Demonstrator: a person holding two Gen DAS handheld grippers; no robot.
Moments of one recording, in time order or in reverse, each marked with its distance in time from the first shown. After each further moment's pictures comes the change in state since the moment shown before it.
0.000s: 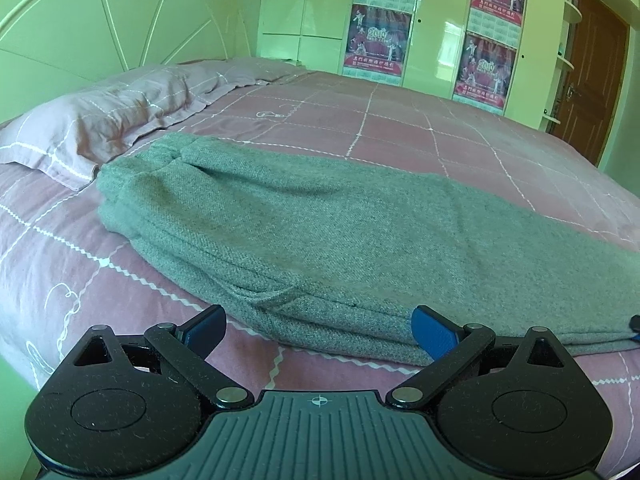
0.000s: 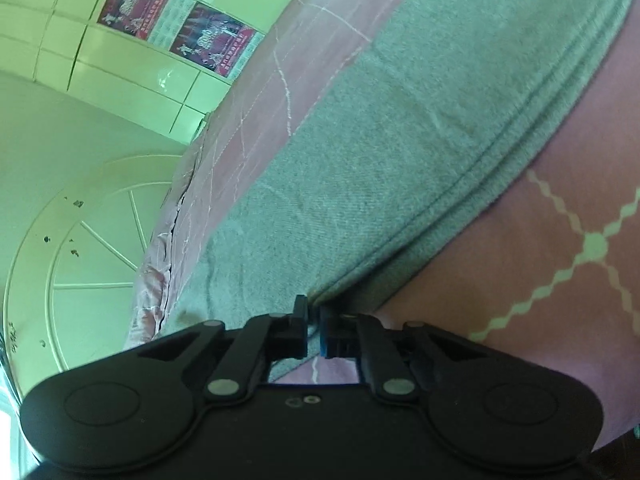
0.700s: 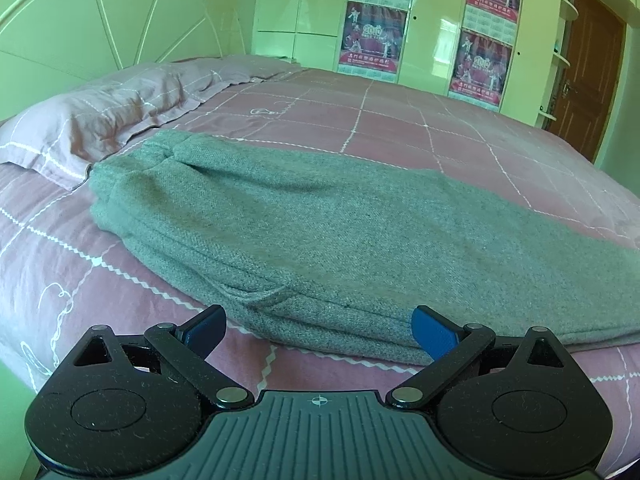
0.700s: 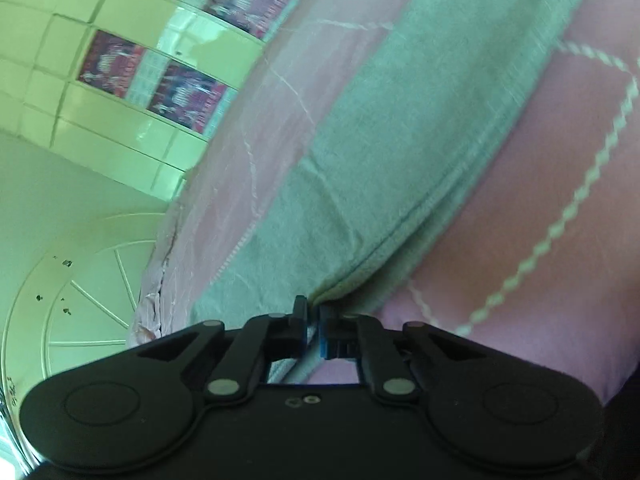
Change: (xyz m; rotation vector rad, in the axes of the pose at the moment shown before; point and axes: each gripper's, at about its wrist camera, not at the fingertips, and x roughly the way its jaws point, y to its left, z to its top) left arm 0.005 -0.002 0.001 0.009 0.007 -0.012; right arm -0.035 -0.027 0.024 0.090 -0.177 -0.059
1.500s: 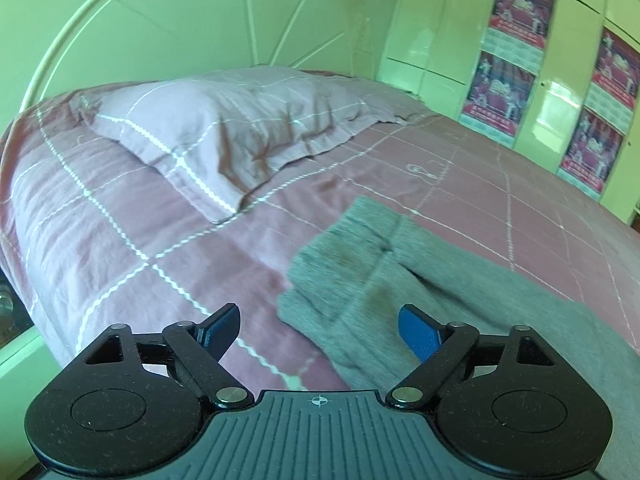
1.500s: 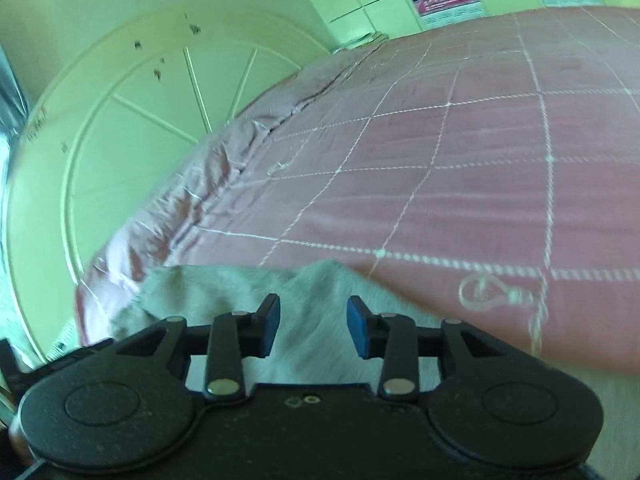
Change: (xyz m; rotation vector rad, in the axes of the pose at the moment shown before) left arm 0.037 0.147 0.061 -0.301 -0.057 0.234; right arm 0.225 0.214 -0.008 -0.790 0.418 0.204
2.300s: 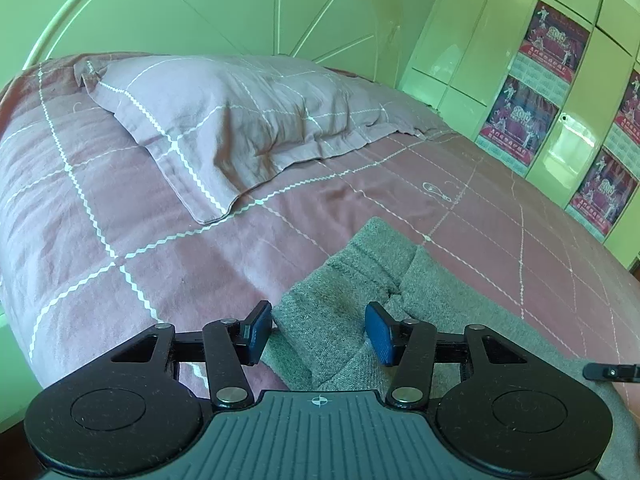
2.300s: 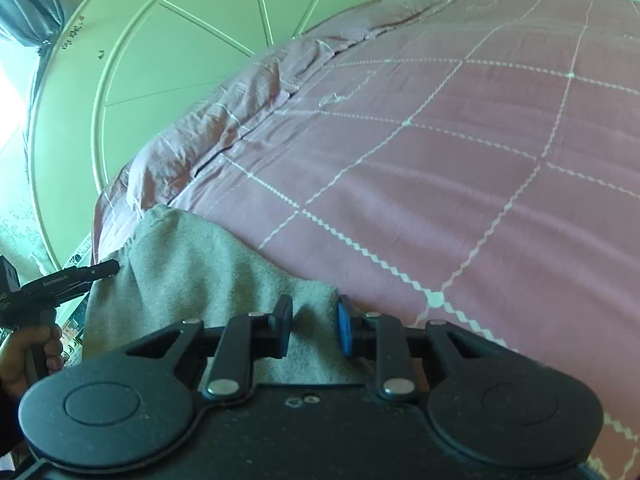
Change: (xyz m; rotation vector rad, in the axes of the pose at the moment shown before) left arm 0.042 -0.003 0.011 -0.119 0.000 -0.028; right arm 0.095 -0.001 0.026 -0.164 0.225 0.182
